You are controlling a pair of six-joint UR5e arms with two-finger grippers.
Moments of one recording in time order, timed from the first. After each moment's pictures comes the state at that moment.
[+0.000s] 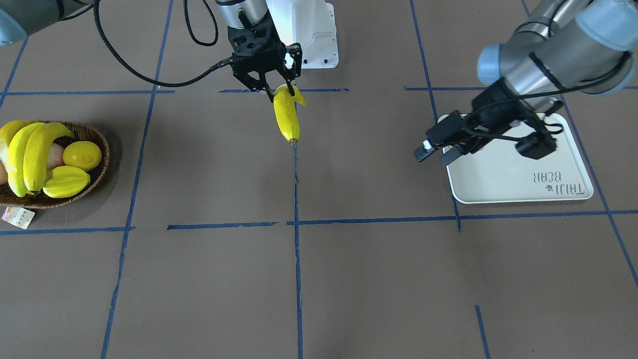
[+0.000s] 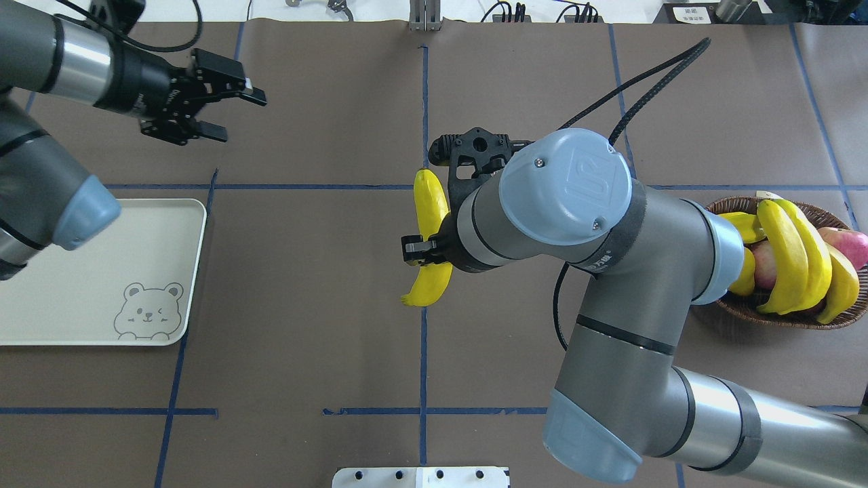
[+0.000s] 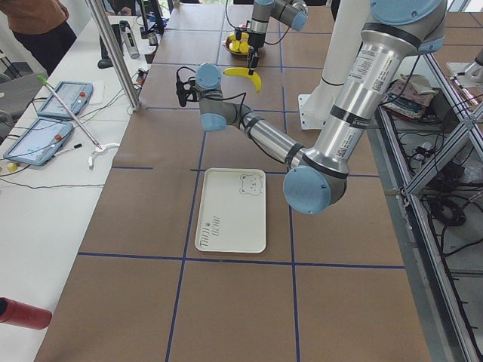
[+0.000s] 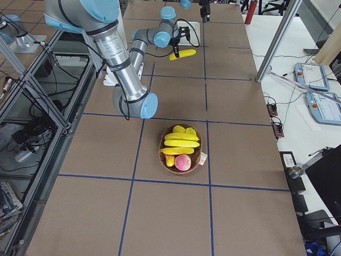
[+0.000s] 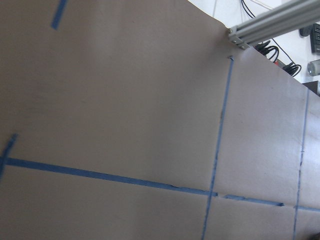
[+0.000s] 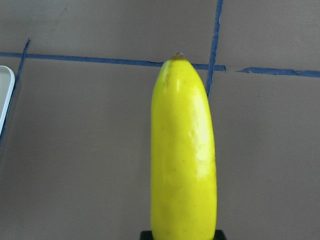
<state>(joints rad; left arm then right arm) -0.94 -2.02 -1.68 -2.46 -2.25 -1.66 0.48 -0.90 1.99 -1.62 1.81 1.15</state>
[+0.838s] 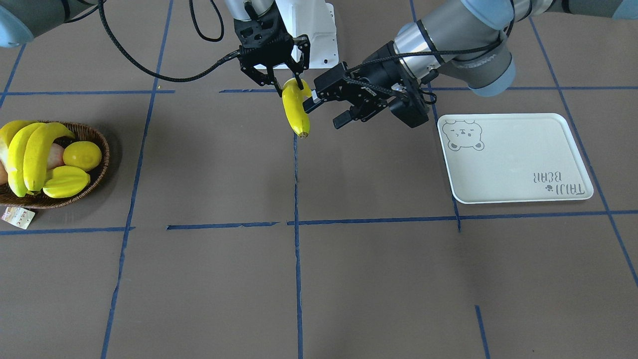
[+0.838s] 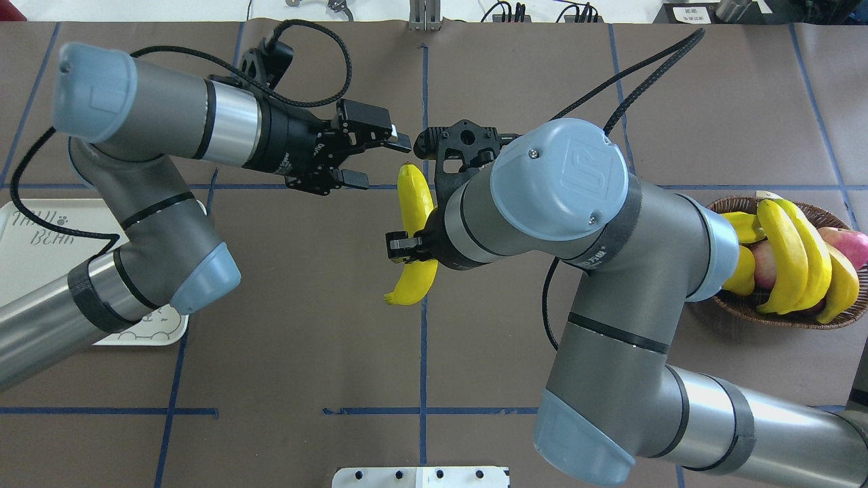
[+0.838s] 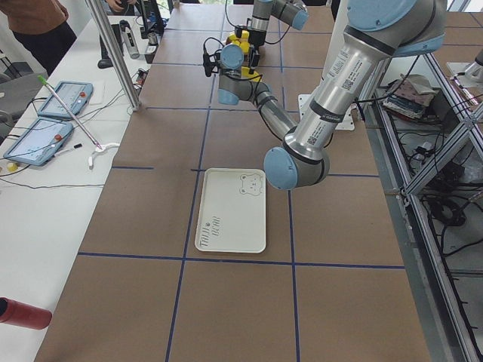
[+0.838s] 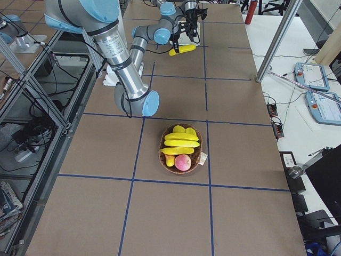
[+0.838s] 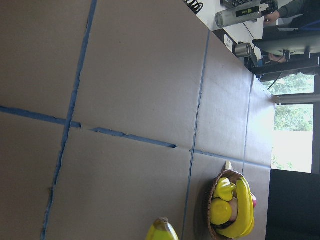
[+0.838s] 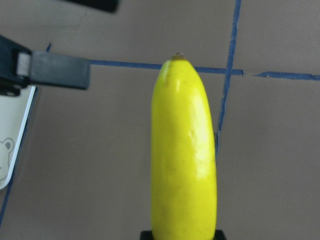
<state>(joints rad) -0.72 -2.16 -1.68 -2.56 -2.11 -1.77 0.48 -0.87 1.99 -1.61 1.82 1.15</state>
